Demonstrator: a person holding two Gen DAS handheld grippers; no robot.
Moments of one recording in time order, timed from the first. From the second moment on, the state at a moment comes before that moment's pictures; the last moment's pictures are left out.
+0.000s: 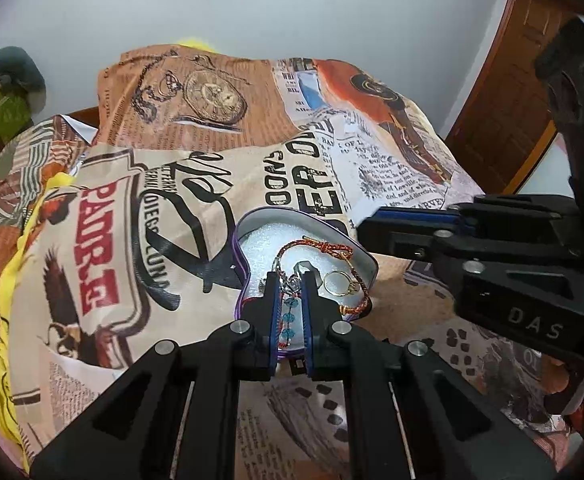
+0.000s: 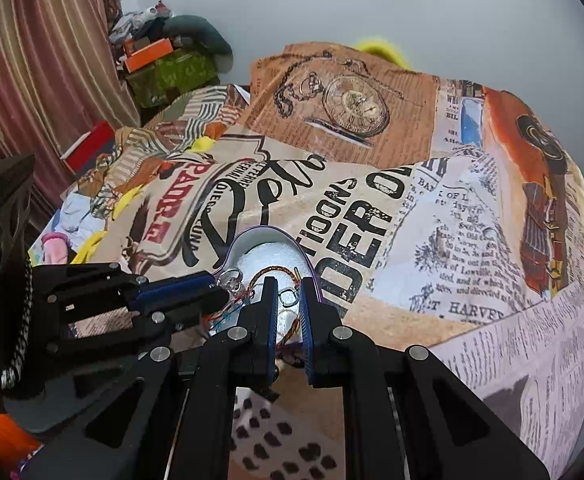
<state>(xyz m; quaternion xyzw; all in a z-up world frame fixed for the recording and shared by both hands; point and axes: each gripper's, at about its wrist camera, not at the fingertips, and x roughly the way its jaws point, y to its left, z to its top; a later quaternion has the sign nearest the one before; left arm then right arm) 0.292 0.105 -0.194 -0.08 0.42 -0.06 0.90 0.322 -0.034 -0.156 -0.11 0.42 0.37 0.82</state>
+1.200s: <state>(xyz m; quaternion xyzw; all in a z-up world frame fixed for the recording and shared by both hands) 0.248 0.111 -0.124 -0.07 0.37 -0.04 0.92 0.294 -0.048 -0.107 -0.11 0.37 0.35 0.85</state>
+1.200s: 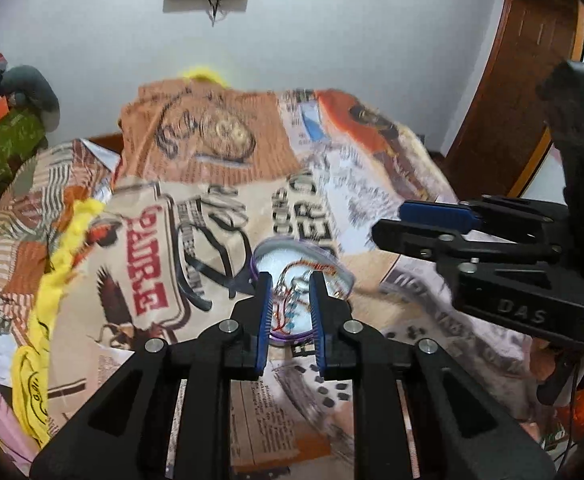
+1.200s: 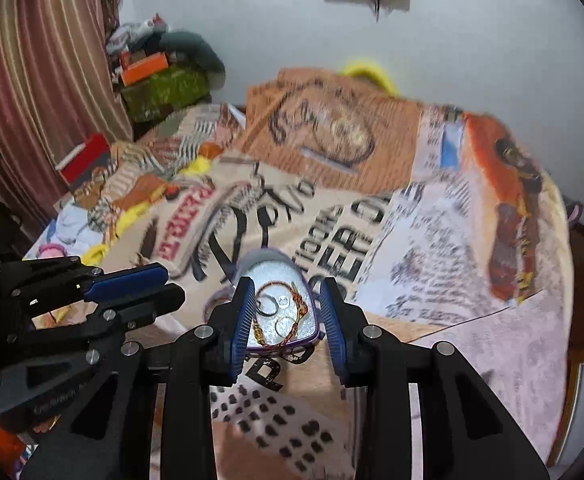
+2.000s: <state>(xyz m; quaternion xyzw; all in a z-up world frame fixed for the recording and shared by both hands) 0.048 0.074 0.032 -0.05 0.07 0.01 1.00 0.074 -0.146 0.037 -0.01 0.01 0.27 0.96</state>
